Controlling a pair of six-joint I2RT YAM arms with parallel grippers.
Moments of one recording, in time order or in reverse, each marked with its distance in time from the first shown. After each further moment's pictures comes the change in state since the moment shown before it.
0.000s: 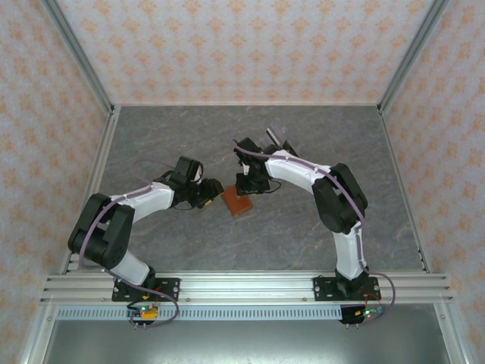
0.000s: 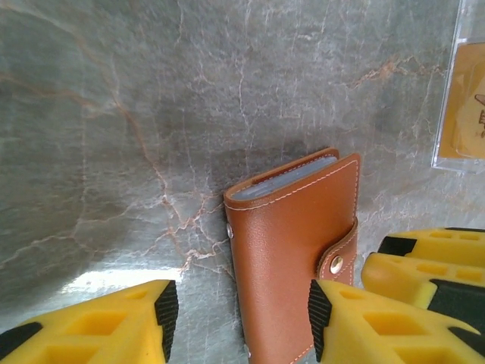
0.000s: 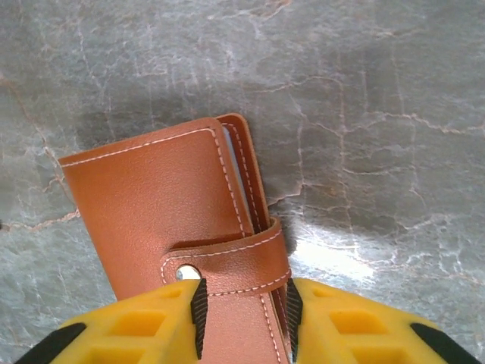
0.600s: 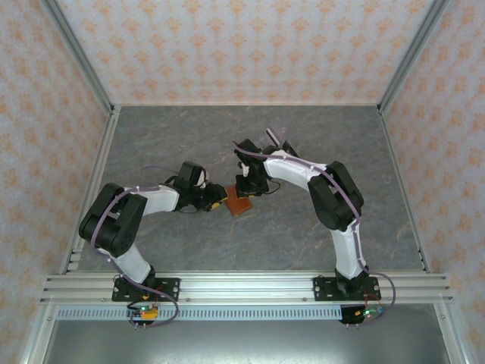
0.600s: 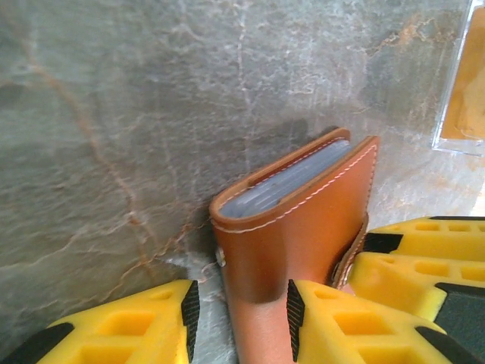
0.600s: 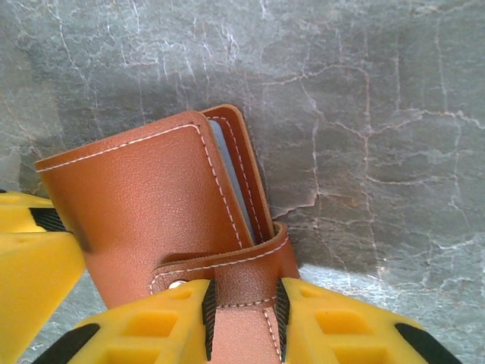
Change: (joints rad) left arm -0.002 0.110 -0.058 0.212 0.114 -0.039; right arm -0.013 0.040 0.004 0.014 -0.055 0.005
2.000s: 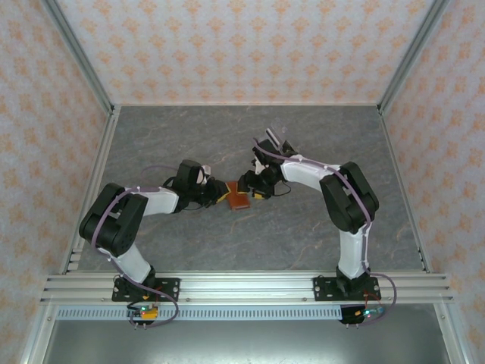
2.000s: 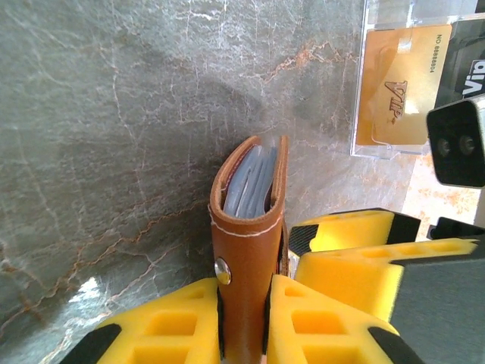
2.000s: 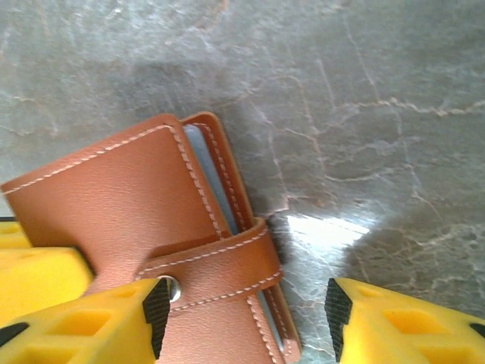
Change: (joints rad) left arm 0.001 -0.002 -0.033 0.195 0.057 -0.065; right arm -0.103 -0.104 -0.225 0.276 -0.205 0.191
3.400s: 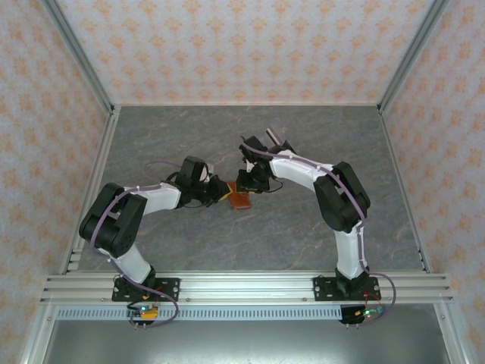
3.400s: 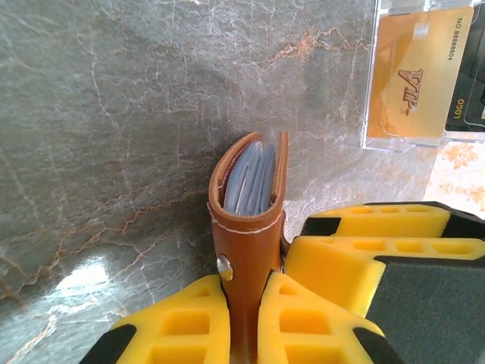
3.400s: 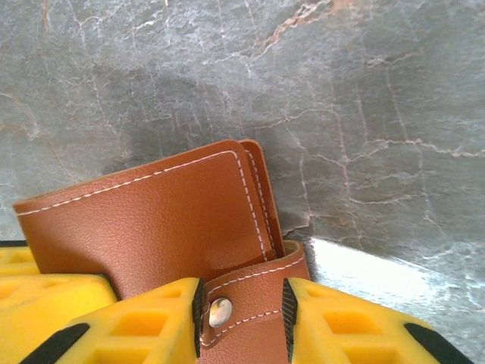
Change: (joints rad) left arm -0.018 -0.006 0.076 -0.153 -0.032 0.034; right arm 0.072 0.056 0.172 -0.190 0.200 -0.094
